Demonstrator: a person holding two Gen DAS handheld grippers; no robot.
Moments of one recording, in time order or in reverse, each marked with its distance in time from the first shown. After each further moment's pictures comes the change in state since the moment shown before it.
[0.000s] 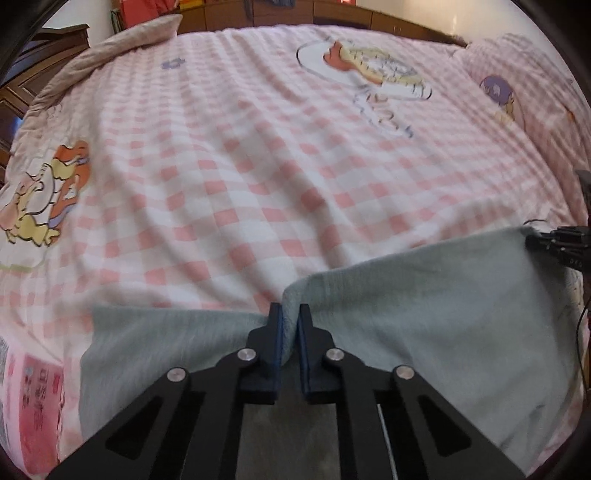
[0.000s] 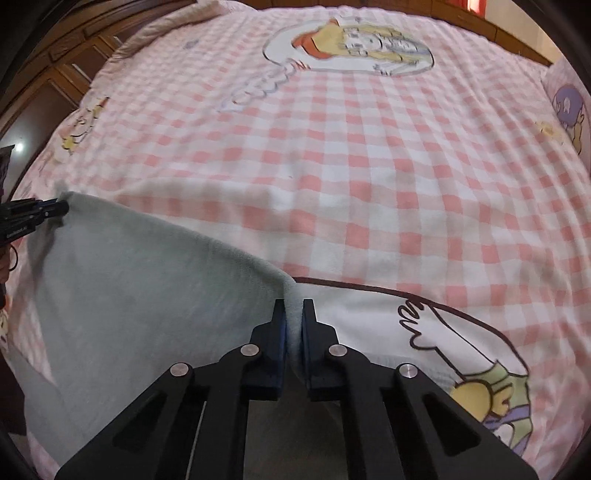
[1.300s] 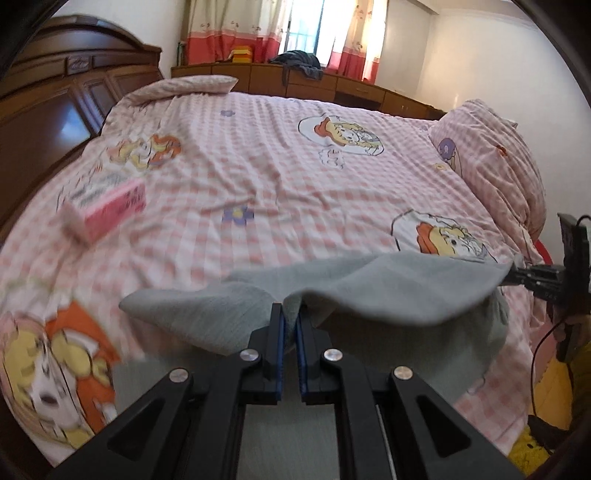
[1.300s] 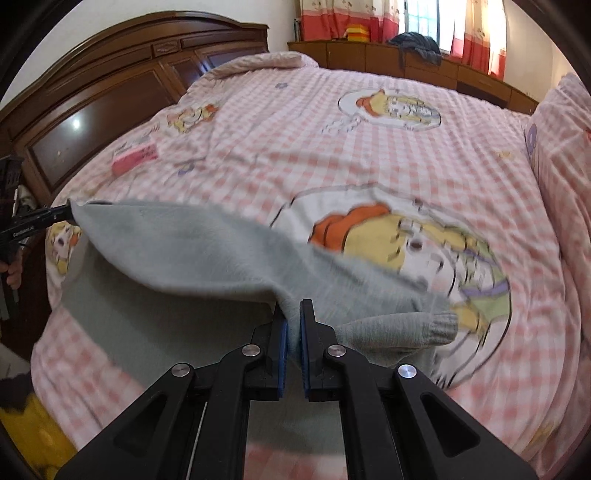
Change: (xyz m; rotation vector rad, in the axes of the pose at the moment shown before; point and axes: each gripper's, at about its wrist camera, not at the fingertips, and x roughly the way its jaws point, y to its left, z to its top) left arm -0.217 -0.084 -0.241 -0.195 -0.273 -0.010; right arm -0.166 0.073 -0.205 -0.144 -0.207 0.075
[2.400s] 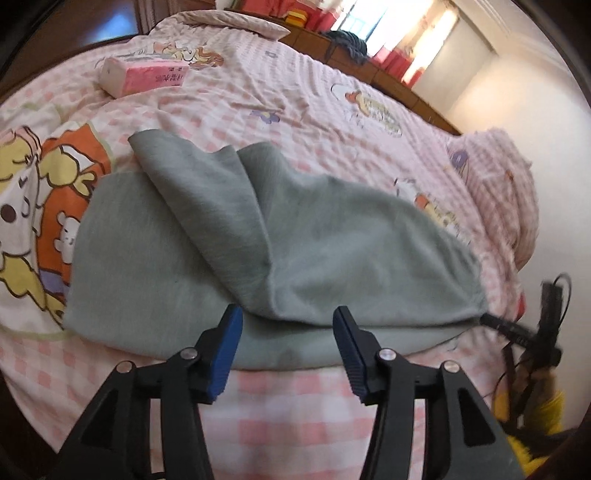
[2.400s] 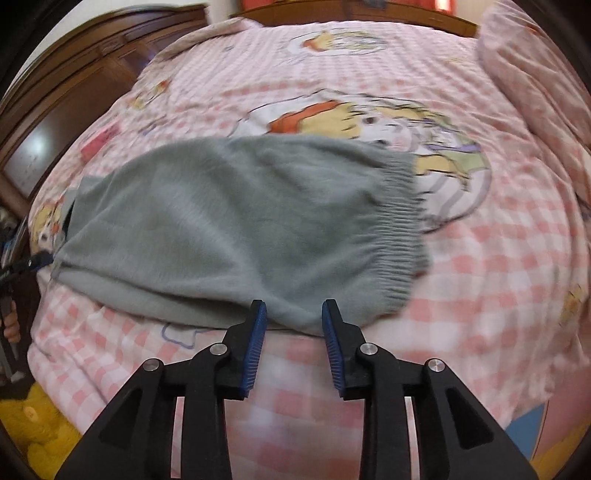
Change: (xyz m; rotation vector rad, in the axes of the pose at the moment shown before) left arm -0.007 0.016 -0.102 -0.319 0.120 -0.104; right arm -0.010 -0.017 -0.092 0.243 0.126 -0.068
